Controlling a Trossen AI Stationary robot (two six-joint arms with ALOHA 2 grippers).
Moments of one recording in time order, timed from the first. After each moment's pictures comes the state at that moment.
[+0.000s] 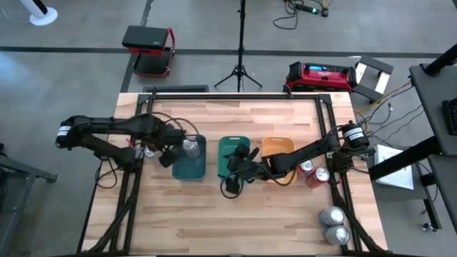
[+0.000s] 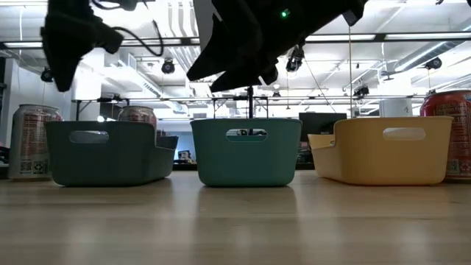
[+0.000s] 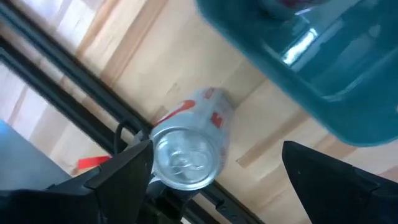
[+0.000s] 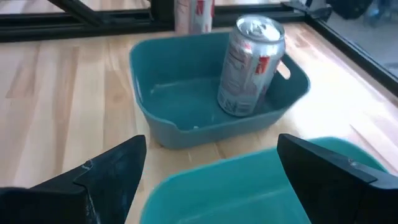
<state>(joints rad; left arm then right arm) 0.03 1.22 1.10 -1.53 -0.16 -0.71 0.23 1.87 1.16 0.16 0.44 0.18</state>
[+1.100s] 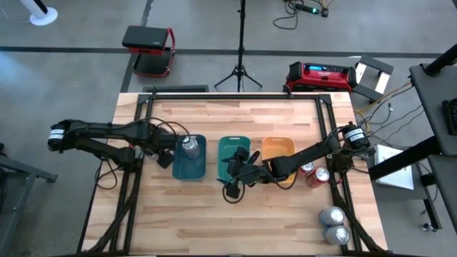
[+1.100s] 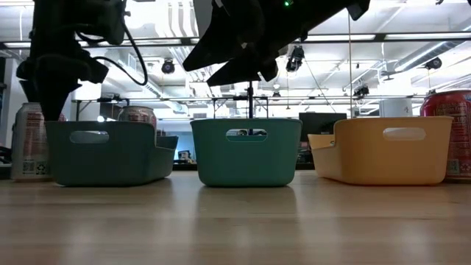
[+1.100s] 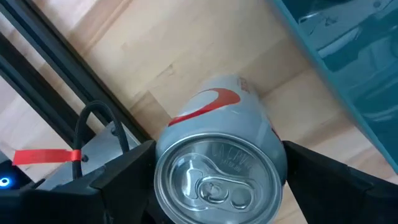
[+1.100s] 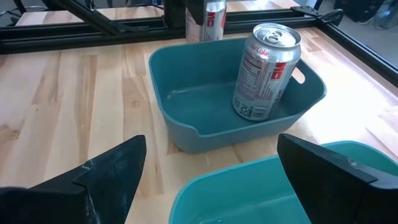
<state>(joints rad) 0.07 1.12 0.82 -1.34 -0.12 -0.84 0.26 1.87 1.17 0.17 0.44 0.21</state>
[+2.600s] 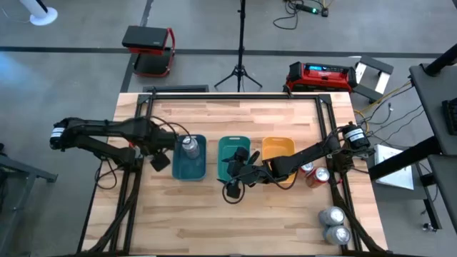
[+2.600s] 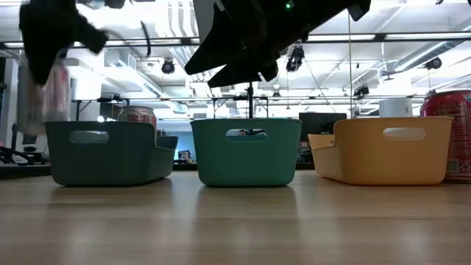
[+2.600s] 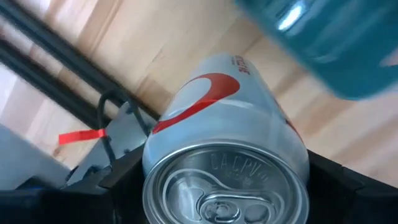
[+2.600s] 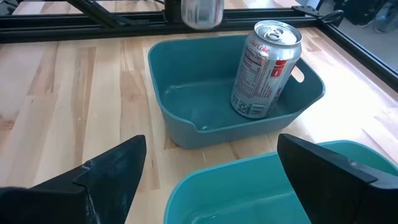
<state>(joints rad) 0.02 1.14 1.06 -1.58 -0.05 -0.70 0.26 1.87 1.16 0.16 0.44 0.18</state>
